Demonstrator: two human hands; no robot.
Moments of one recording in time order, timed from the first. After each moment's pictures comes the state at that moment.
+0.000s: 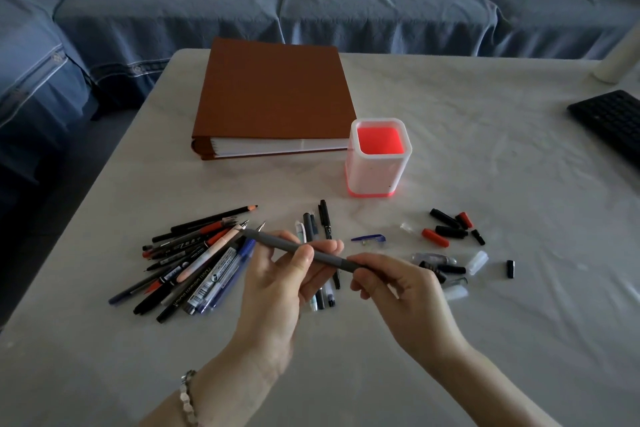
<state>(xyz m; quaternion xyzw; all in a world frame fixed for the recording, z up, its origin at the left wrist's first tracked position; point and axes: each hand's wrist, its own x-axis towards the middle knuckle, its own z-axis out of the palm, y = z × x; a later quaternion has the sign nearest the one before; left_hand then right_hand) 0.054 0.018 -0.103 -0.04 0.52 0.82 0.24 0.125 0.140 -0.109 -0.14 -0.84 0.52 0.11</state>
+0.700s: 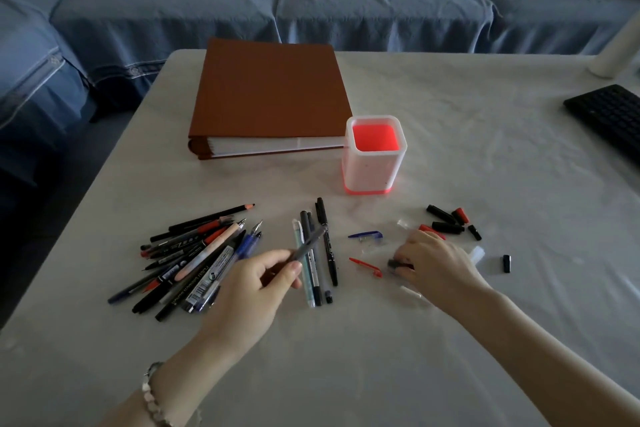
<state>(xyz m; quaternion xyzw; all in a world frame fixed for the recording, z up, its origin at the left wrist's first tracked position) 0.035 -0.018 -0.118 0.18 0.83 0.50 0.20 0.109 0.217 -0.153 -0.15 -0.98 0.11 -0.09</state>
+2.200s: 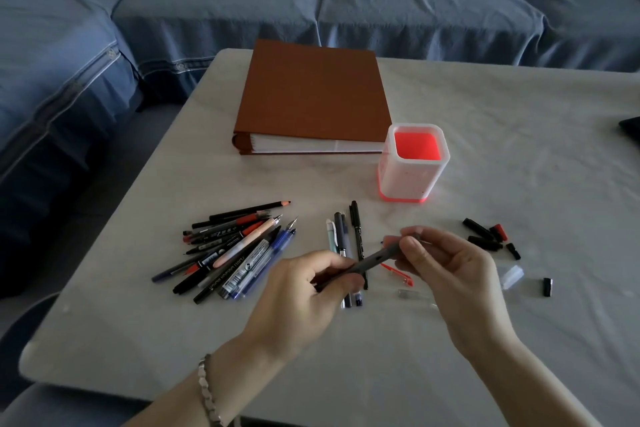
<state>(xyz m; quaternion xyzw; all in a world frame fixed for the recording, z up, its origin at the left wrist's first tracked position) 0.050 -0.014 -0.095 0.23 0.80 0.53 0.16 0.110 0.141 -0.090 -0.23 -0.62 0.73 0.16</state>
